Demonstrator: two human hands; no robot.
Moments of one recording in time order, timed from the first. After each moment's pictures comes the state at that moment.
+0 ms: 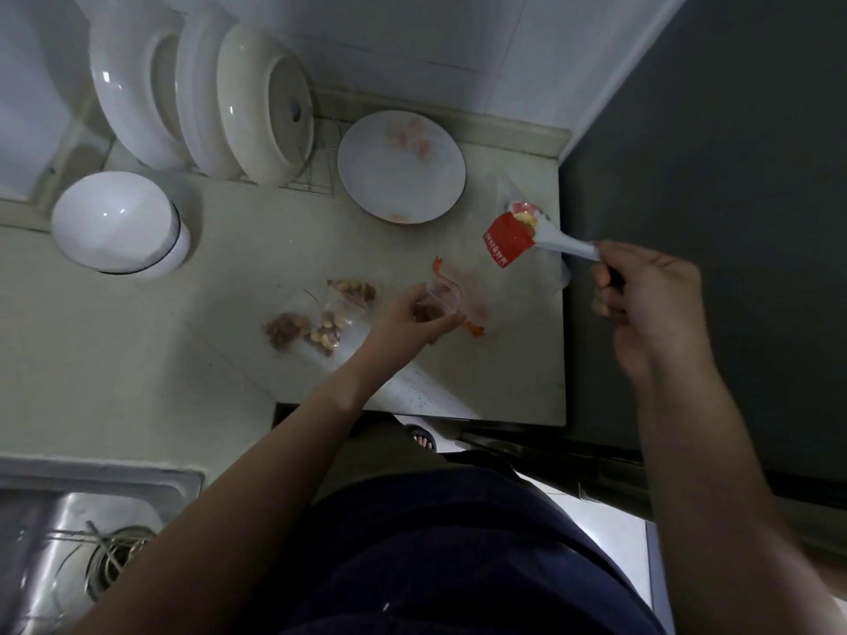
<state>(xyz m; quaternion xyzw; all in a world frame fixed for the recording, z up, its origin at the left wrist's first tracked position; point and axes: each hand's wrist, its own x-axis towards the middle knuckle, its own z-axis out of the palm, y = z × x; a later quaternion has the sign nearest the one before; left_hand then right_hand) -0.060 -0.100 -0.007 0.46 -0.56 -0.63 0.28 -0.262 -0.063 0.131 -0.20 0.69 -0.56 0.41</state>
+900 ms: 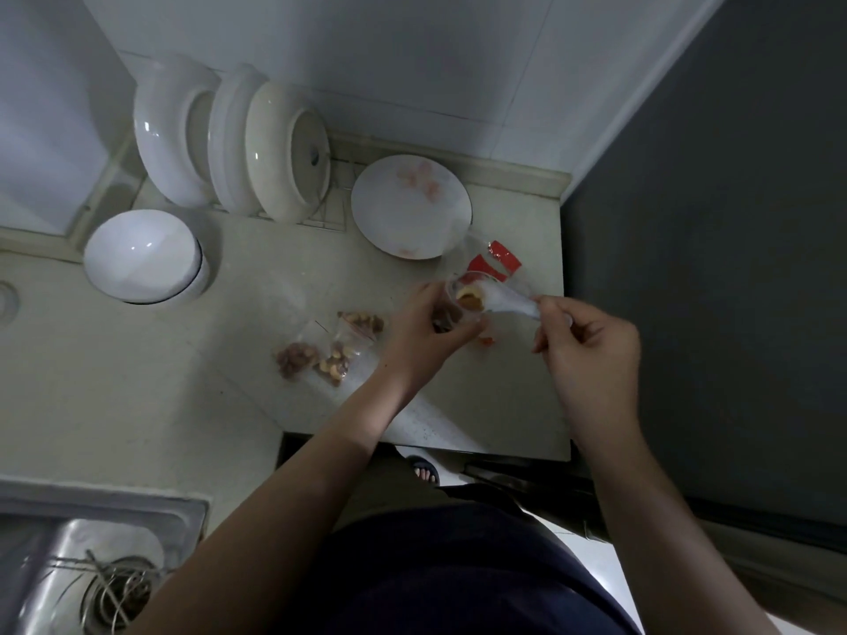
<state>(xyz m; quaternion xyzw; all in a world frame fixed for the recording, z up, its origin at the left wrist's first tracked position) -0.075 -0.110 0.026 0.47 -0.60 -0.52 0.39 -0.216 -0.042 0.119 -0.43 0.73 -0.46 0.26</state>
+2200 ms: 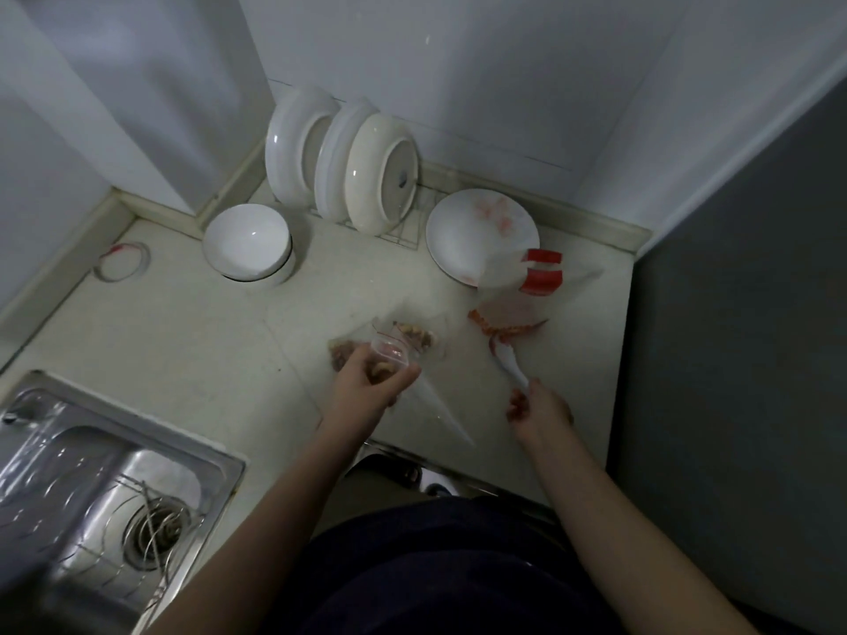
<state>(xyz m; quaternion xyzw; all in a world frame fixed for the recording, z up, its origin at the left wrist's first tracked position) 0.012 -0.051 0.012 0.63 -0.39 -0.52 0.43 -0.205 -0.090 -0.019 0.12 0.69 -0.46 0.55</state>
